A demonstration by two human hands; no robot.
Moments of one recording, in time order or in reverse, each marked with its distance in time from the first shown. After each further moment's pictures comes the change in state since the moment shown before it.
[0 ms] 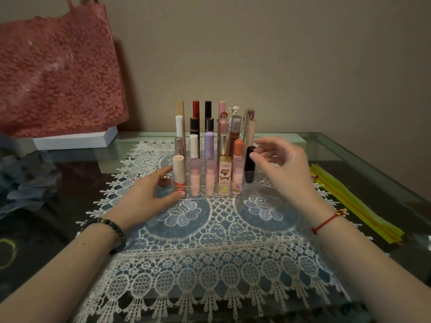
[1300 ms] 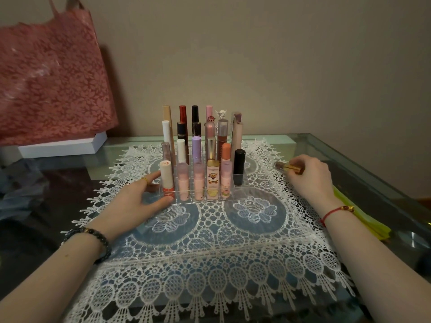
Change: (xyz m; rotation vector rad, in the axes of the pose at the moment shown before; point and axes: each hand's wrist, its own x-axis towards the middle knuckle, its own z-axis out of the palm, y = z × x) left_hand 0.000 -0.004 0.001 0.025 0.012 -0.007; right_hand 0.012 0.071 -0.053 -0.674 0.075 0.254
